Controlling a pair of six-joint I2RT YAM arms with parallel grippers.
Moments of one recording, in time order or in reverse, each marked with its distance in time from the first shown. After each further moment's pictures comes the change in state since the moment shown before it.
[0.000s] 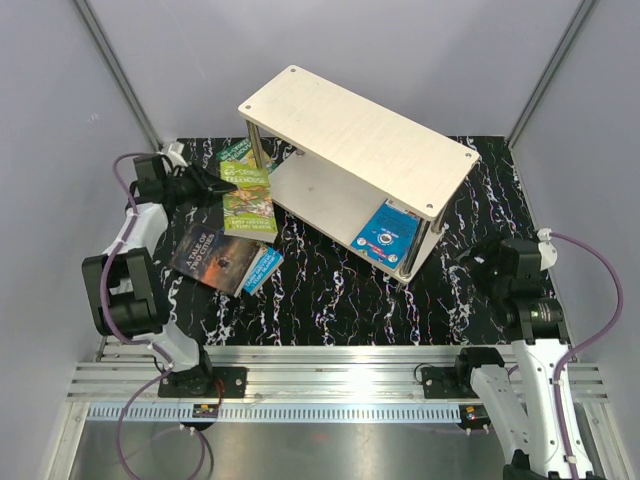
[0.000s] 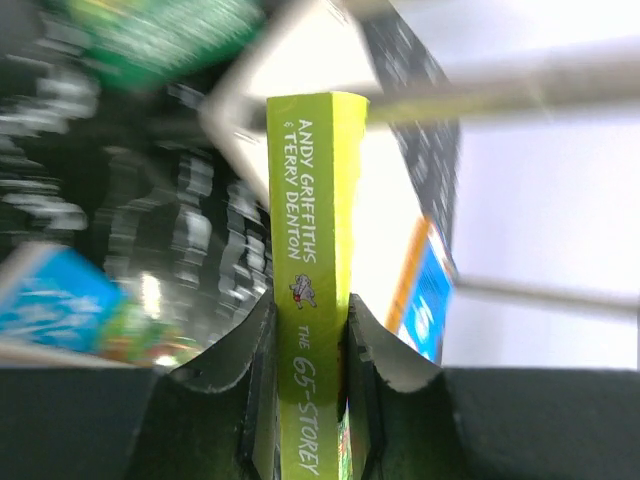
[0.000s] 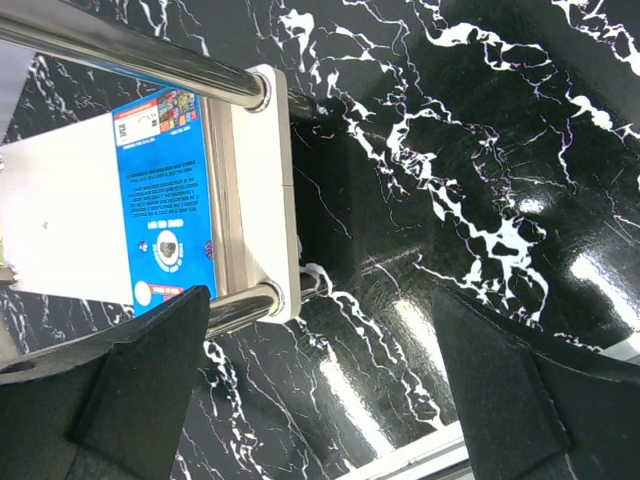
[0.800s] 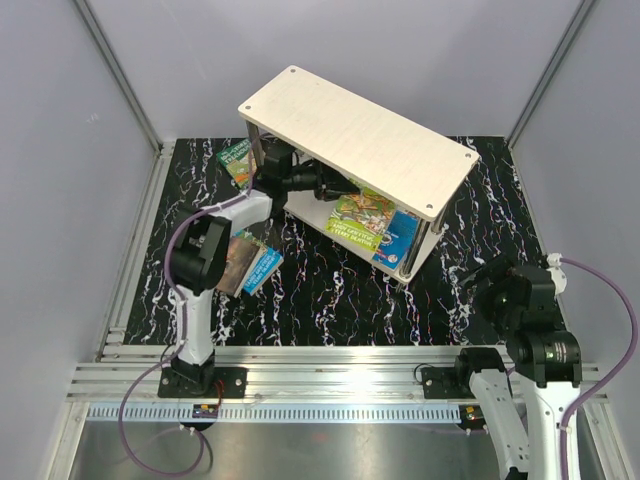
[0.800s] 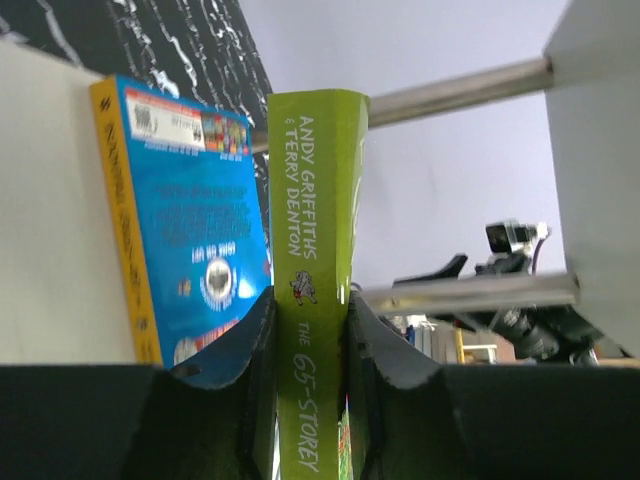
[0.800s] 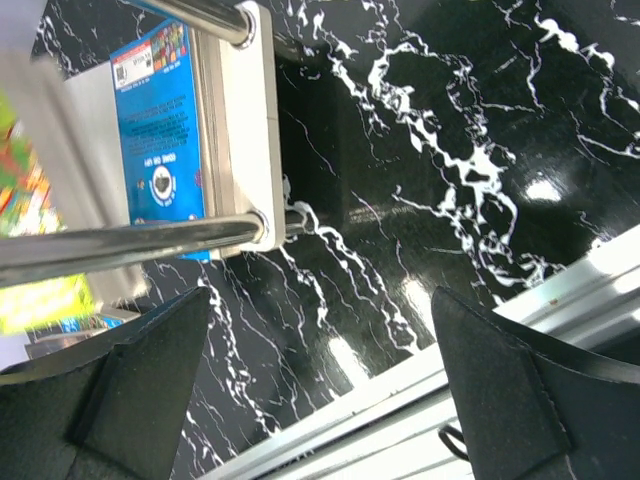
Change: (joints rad) left arm -0.644 0.391 0.257 0.584 0.183 -0.397; right arm 0.000 -0.175 0.062 -0.243 -0.044 0.022
